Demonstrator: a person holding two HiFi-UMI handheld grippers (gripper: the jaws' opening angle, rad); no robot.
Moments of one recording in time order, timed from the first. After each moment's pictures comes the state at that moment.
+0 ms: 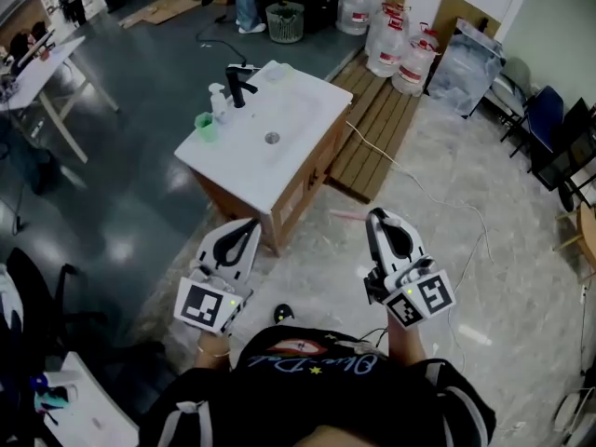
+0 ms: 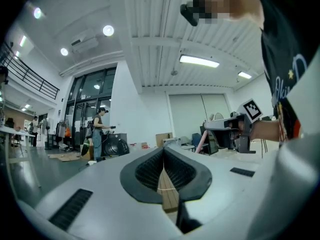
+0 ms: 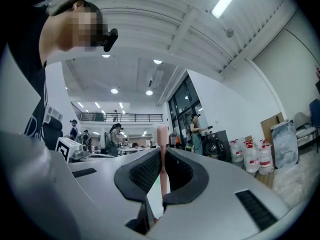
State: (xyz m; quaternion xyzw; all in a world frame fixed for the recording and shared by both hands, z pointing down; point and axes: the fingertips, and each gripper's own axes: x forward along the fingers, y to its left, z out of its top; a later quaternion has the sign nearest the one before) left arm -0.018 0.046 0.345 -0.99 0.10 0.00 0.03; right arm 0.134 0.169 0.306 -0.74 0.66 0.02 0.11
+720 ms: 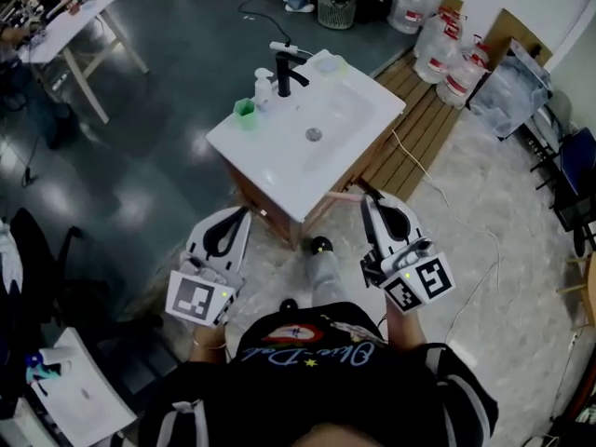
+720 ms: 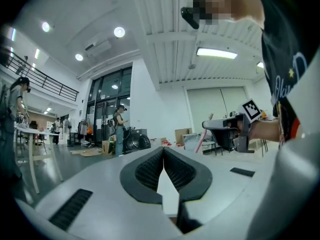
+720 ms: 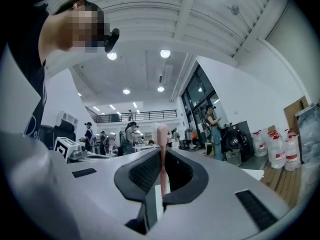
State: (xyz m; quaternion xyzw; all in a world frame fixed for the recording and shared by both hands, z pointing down) left arm -0.054 -0.060 0.360 -0.98 0.21 -0.03 0.02; right arm 0.127 0.025 0.317 -0.67 0.74 -0.01 0.11
